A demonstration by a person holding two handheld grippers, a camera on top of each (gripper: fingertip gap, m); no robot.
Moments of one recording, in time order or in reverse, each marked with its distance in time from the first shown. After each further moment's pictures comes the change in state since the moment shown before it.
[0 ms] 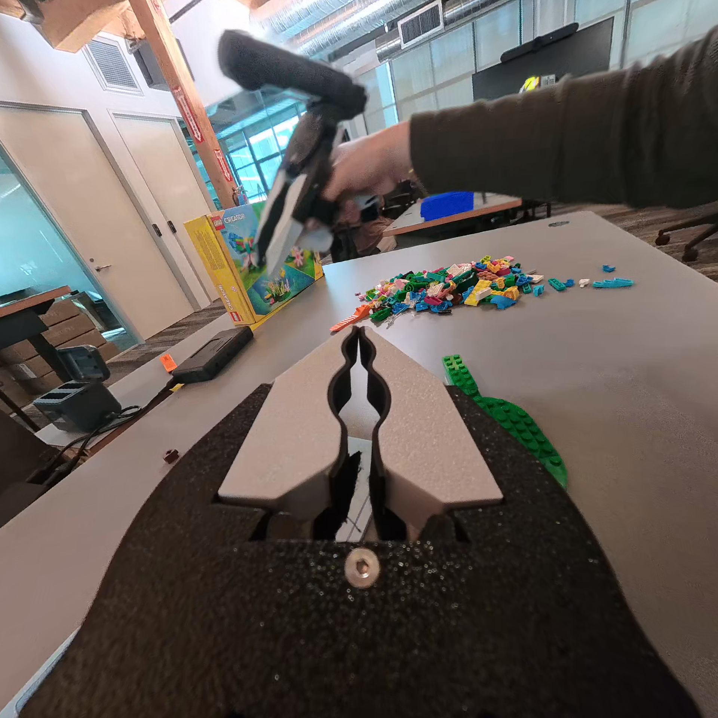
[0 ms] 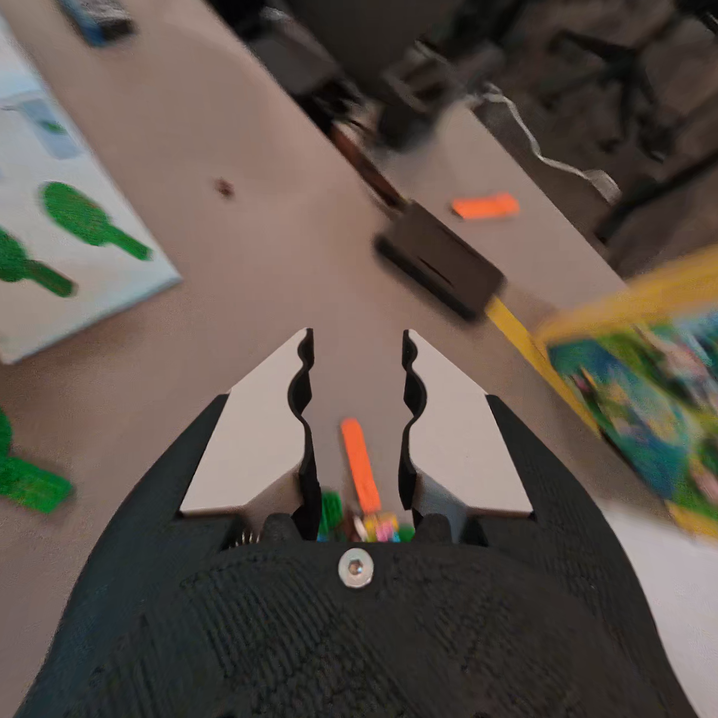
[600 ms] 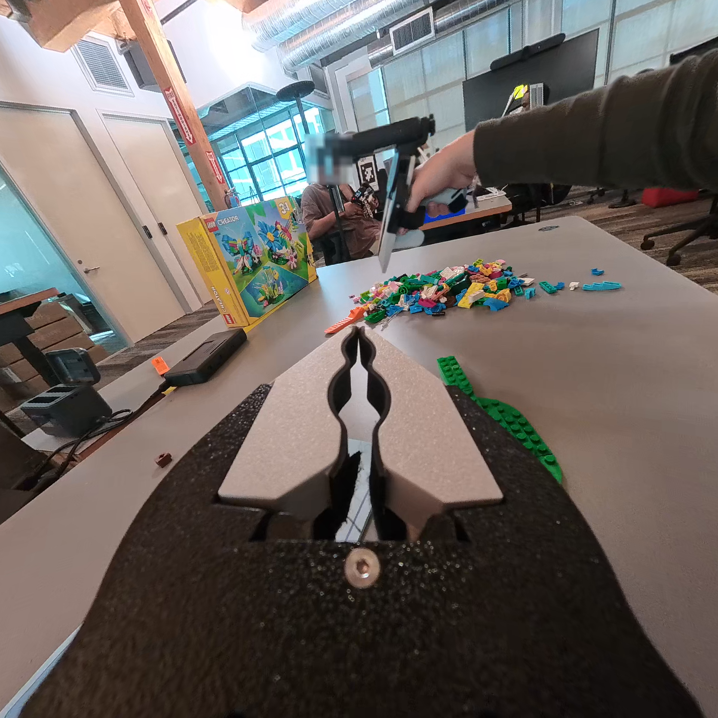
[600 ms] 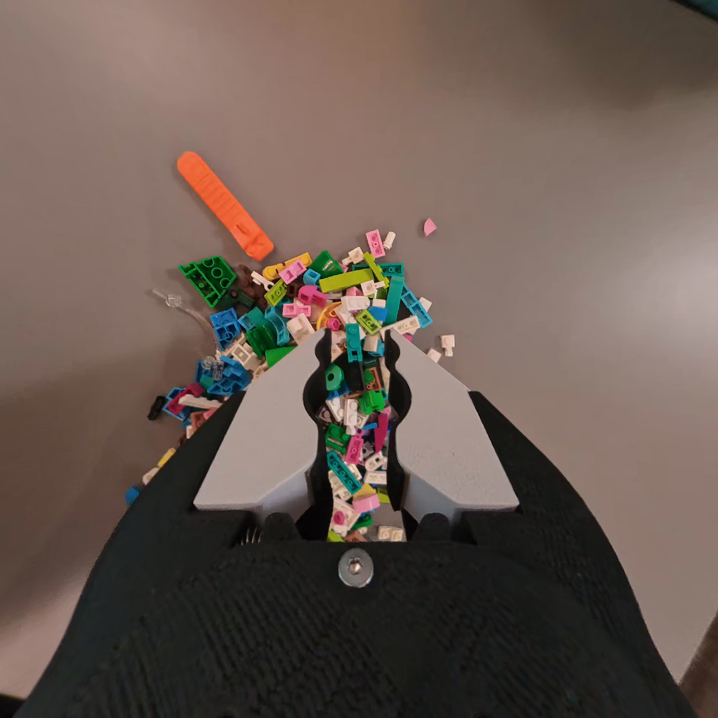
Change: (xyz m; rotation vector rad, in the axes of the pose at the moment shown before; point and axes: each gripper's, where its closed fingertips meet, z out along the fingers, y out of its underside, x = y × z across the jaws) left arm 0.001 -0.001 -0.001 0.009 0.021 -0.010; right arm 0.046 0.191 -0.070 -0.375 0.100 0.481
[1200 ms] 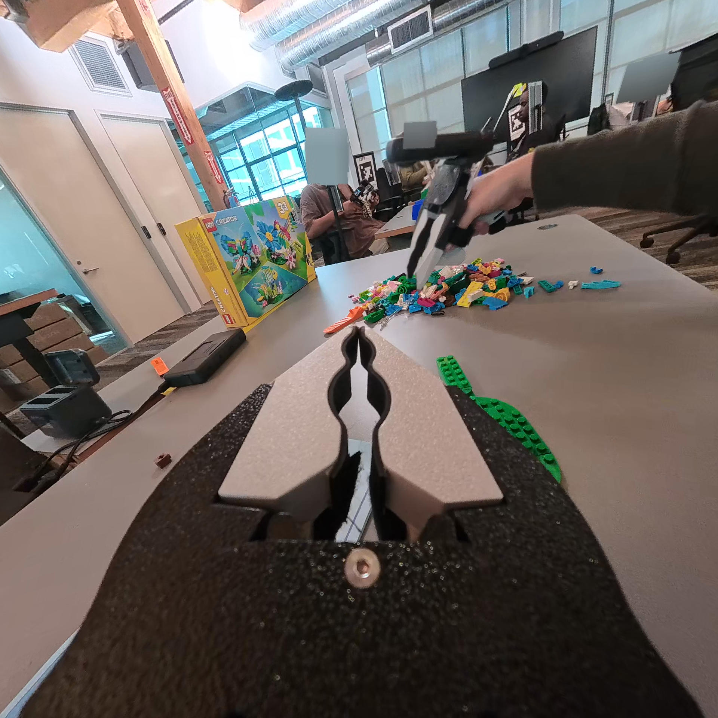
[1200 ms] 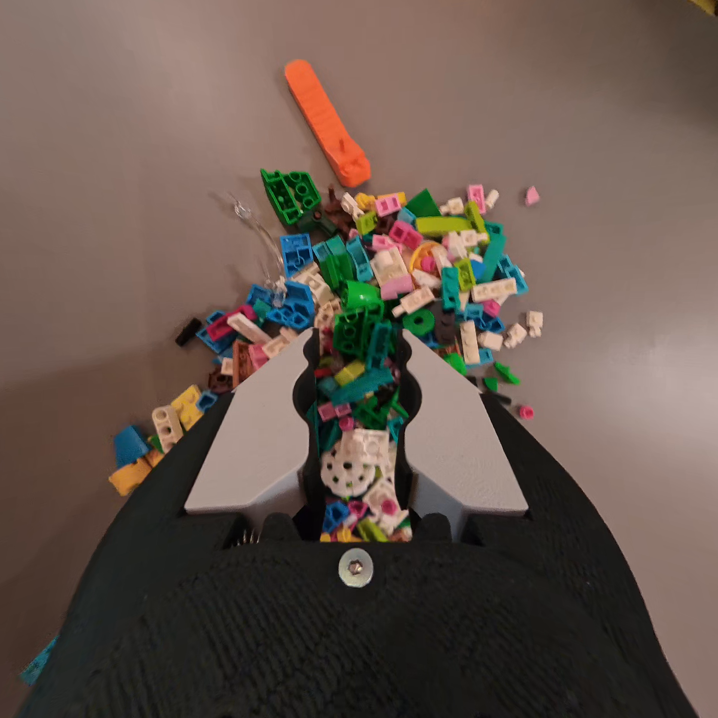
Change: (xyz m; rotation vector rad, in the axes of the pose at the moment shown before) left arm 0.001 0.000 0.000 -0.002 0.003 0.004; right arm -0.046 0.041 0.004 0.137 -0.031 -0.184
